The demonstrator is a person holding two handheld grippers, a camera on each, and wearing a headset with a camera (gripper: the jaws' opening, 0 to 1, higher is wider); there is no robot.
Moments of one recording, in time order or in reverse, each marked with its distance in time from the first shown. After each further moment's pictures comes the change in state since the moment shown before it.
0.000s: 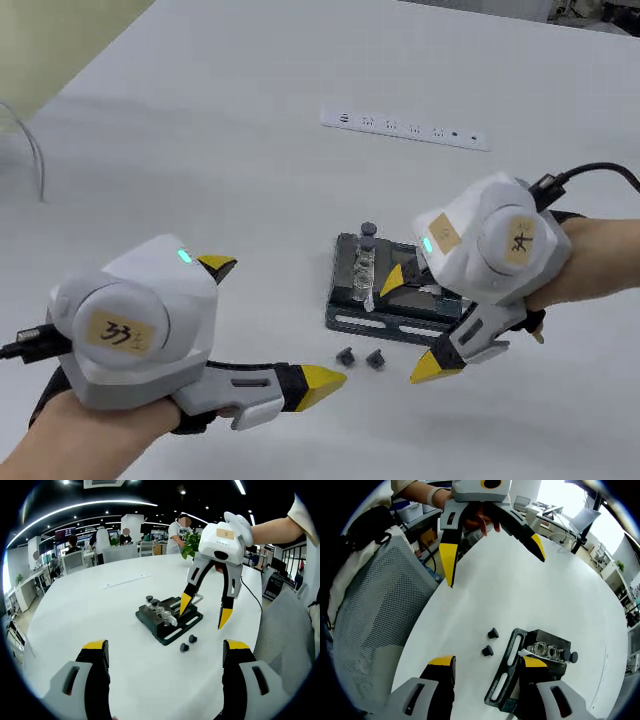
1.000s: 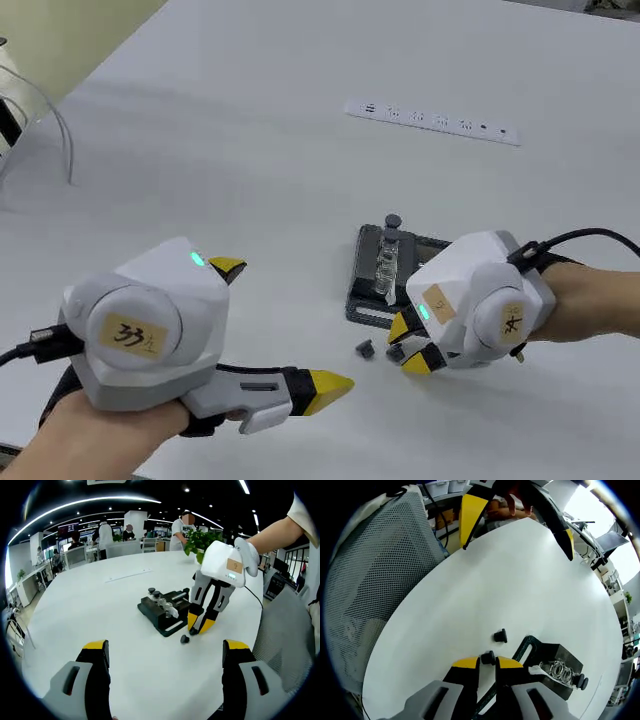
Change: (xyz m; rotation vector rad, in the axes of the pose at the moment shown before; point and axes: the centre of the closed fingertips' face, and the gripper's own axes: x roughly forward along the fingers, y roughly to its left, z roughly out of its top) left arm -0.007 0.005 -0.015 -0.026 0.026 0.018; right arm 0.041 -0.002 -0.007 -0.237 0.067 -0.015
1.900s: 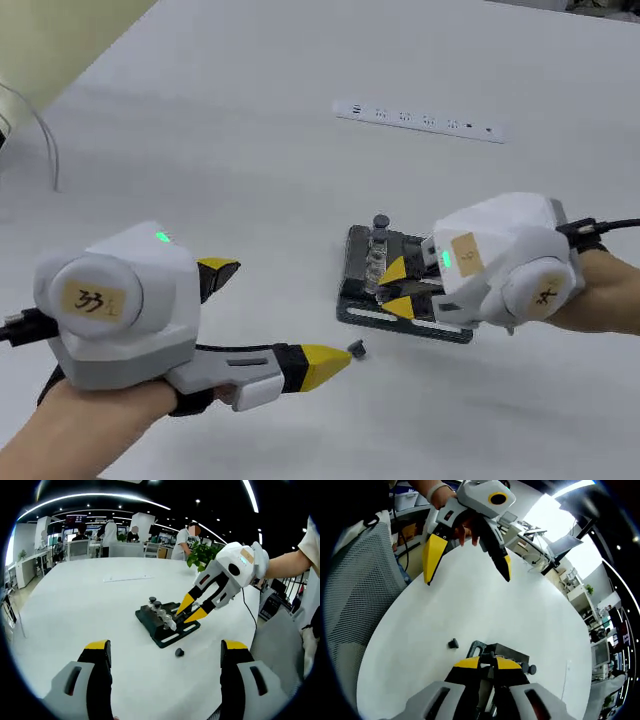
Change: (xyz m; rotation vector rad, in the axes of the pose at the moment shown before) left arm 0.004 -0.006 0.031 -0.140 -0.069 -0.055; right arm -0.074 -0.056 0.015 0.144 -0.137 -0.415
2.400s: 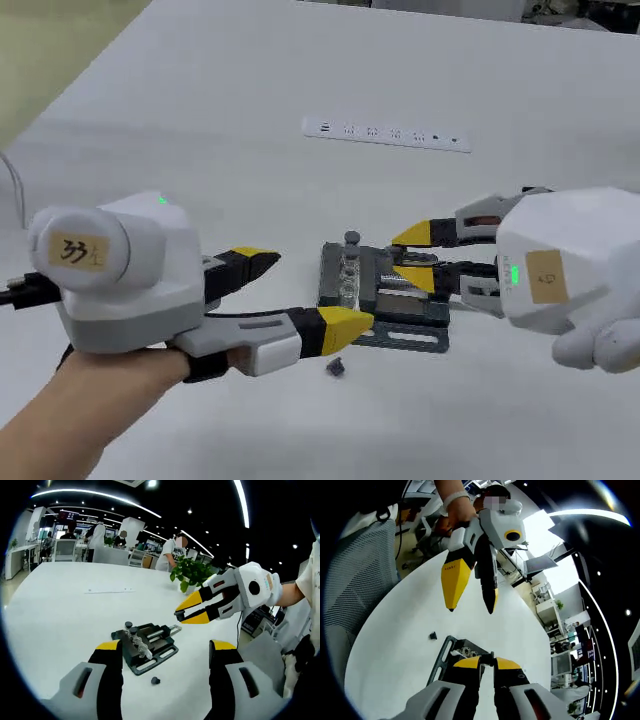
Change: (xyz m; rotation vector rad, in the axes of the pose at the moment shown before) left arm 0.026 -0.033 0.049 -0.090 -0.077 -0.184; right arm -0.069 -0.022 0.018 -0.185 0.014 -0.287
